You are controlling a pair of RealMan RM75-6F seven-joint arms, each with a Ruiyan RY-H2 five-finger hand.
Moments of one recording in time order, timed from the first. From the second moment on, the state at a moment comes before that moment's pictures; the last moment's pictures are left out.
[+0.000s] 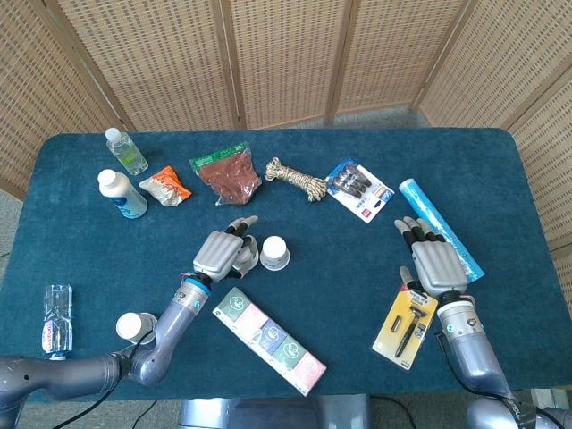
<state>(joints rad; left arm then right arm) -0.79 -1.77 -0.22 -1.36 1.07 0.98 0.36 0.60 -1.14 0.13 -2.01 -0.84 1.21 -0.53</state>
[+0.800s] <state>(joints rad) -0.78 -1.78 -0.22 -1.39 1.04 1.00 0.38 0.58 -1.12 0.13 -2.01 -0.86 1.20 -0.50</state>
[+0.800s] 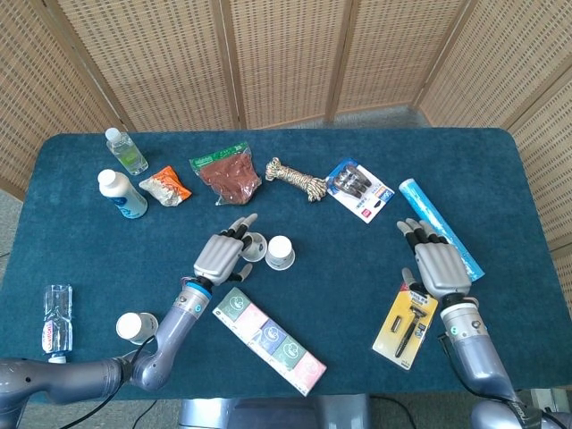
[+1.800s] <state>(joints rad) -0.75 -1.61 -0.23 -1.63 1.00 0.99 0.36 0.57 -1.12 0.13 -2.01 -0.87 1.19 -0.49</state>
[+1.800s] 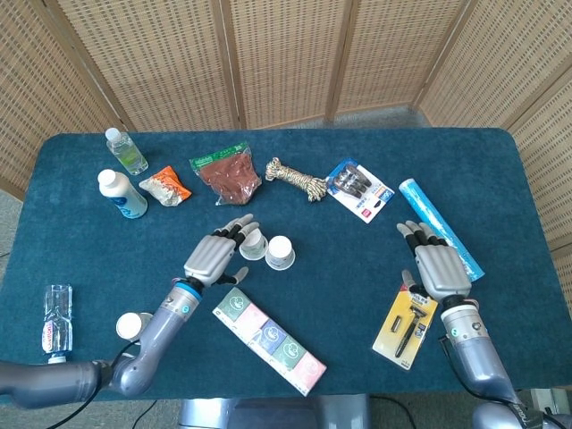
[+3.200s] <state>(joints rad) -0.47 -0.97 0.15 -1.83 1.55 0.96 -0.06 0.60 -1.20 0.14 -1.96 -0.82 1.19 -0.51</state>
